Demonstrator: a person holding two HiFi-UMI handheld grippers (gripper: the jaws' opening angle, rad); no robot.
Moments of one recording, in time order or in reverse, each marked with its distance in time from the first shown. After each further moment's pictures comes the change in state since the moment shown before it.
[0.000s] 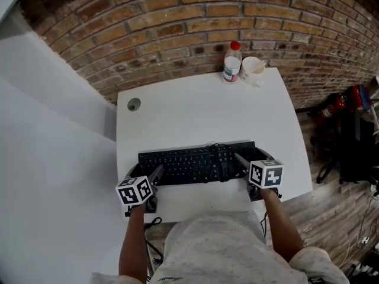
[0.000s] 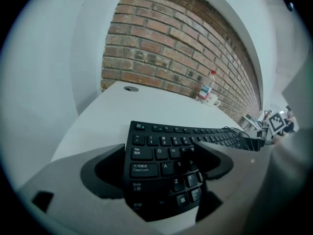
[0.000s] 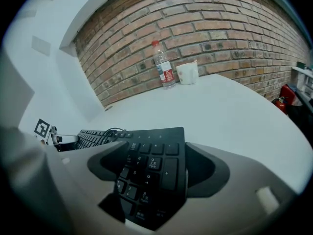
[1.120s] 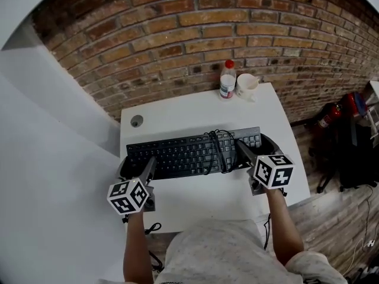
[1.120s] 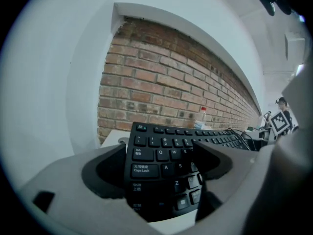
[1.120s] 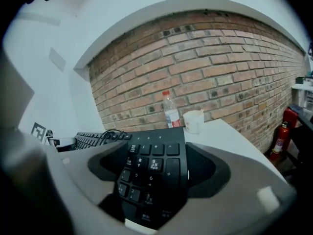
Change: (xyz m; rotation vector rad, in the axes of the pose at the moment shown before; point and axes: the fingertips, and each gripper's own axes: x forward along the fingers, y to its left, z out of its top) left arm -0.061 -0.043 0.130 0.108 -0.369 -0.002; right arm -0.060 0.032 0.129 -0.089 -0.339 0.030
